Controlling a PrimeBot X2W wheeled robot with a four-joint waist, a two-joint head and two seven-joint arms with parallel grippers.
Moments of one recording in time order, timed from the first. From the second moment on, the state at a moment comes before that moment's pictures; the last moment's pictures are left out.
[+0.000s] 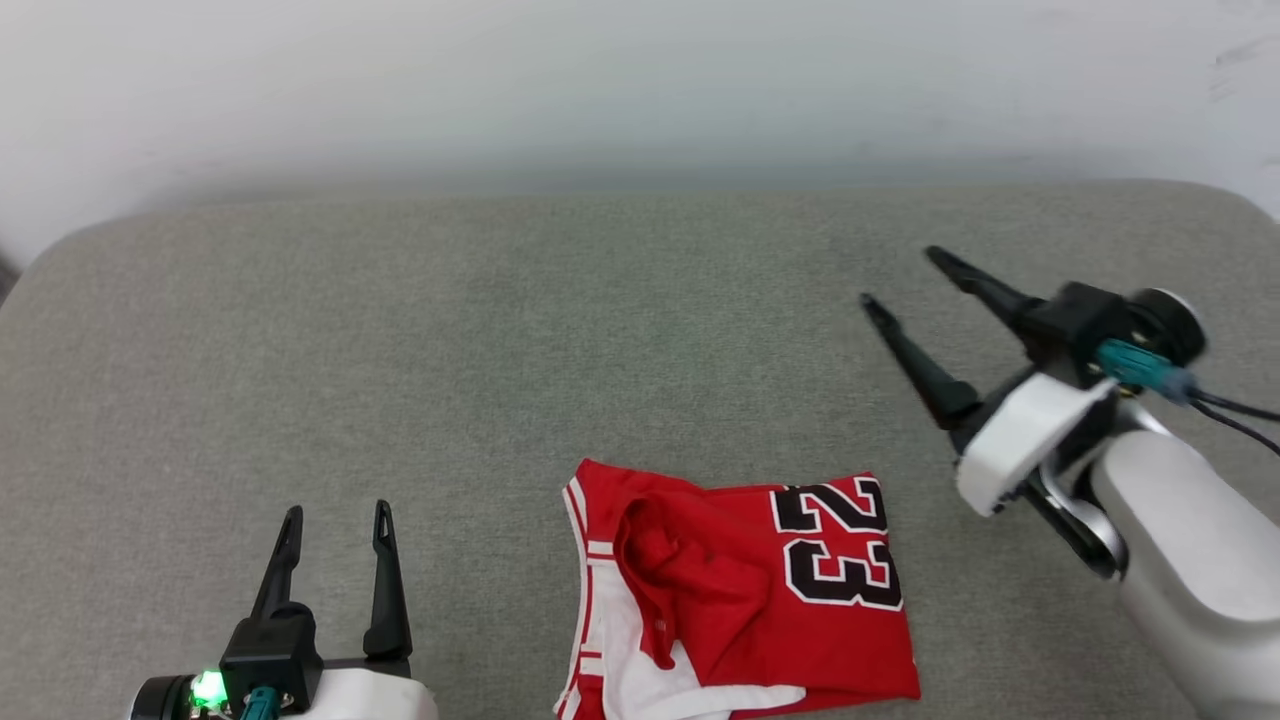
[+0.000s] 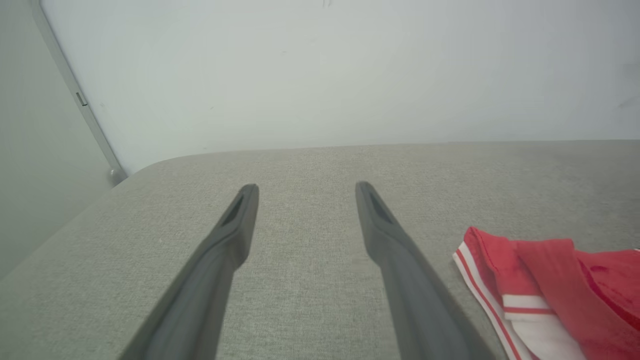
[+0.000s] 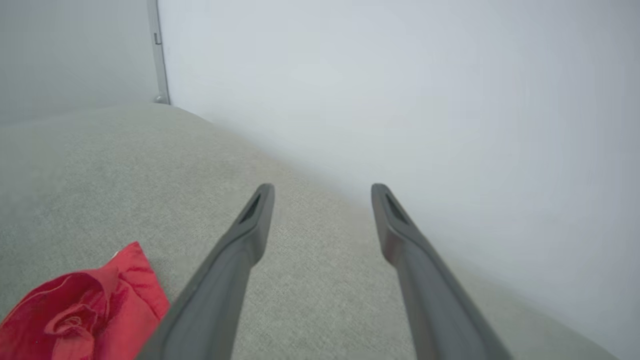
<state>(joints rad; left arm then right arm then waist) 0.07 0.05 0.01 0.05 -0.03 0.05 -0.26 -0.66 -0.43 0.68 0.46 0.46 0.13 -0.22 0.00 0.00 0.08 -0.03</state>
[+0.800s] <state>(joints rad) 0.14 0.05 0.00 0.03 -0.02 0.03 -0.26 0.07 -0.06 -0.02 0.05 0.14 0.13 -0.26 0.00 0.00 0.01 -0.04</state>
